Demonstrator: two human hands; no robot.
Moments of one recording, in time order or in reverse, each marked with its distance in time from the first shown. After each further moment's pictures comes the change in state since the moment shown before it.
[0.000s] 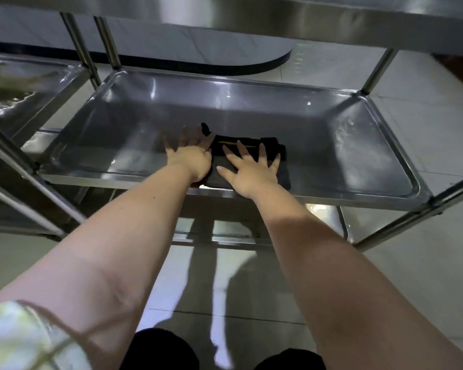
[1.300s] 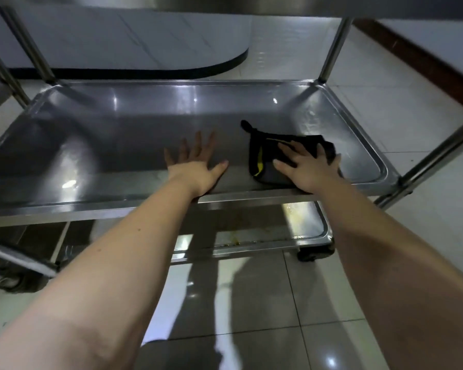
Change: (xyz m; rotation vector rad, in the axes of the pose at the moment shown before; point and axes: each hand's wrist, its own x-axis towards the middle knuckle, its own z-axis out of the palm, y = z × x) left_hand 0.018 0.110 0.030 -0.078 0.048 0.141; right_hand -0.024 0.214 -0.019 0.053 0.104 0.304
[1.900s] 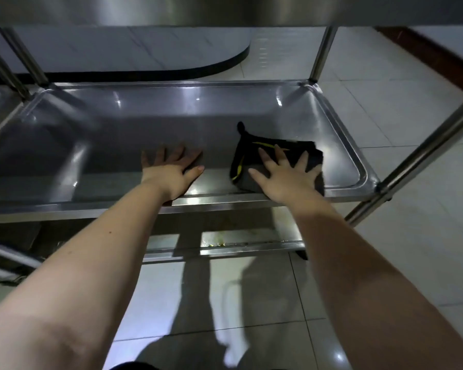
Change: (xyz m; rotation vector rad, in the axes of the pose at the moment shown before) left_hand -0.012 -0.060 -0.013 0.153 -0.032 0.017; right_hand -0.030 -0.060 0.013 -0.034 -0.032 -0.003
